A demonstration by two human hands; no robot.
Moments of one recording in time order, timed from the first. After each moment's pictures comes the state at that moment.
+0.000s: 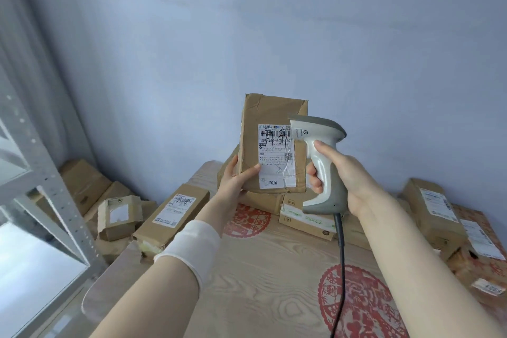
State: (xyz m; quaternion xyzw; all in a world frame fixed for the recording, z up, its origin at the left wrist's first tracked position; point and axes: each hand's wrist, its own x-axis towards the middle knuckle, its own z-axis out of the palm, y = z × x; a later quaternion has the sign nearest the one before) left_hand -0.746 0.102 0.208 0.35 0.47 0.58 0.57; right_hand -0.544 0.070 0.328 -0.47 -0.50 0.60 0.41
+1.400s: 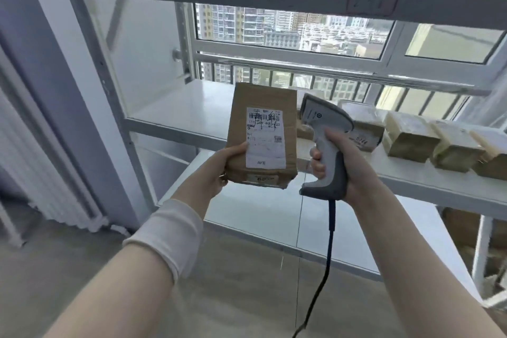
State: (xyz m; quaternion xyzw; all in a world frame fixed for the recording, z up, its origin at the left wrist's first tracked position) left_hand -1.124 -0.798 0.247 -0.17 0.62 0.76 0.08; right_hand -1.118 -0.578 0.291 0.00 -0.53 0.83 -0.16
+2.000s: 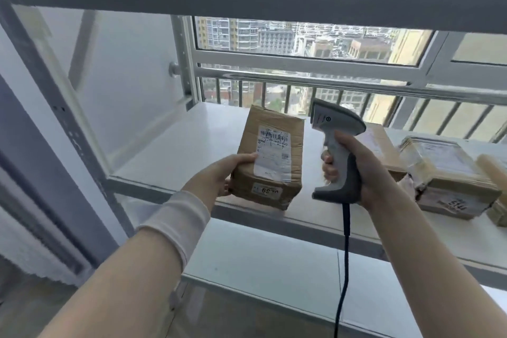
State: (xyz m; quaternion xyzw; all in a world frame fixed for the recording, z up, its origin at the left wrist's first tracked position) left_hand -1.392 -0.921 0.244 -0.23 0.68 0.67 0.19; right_hand -1.368 -0.690 0.284 -0.02 -0.54 0.83 -0.14
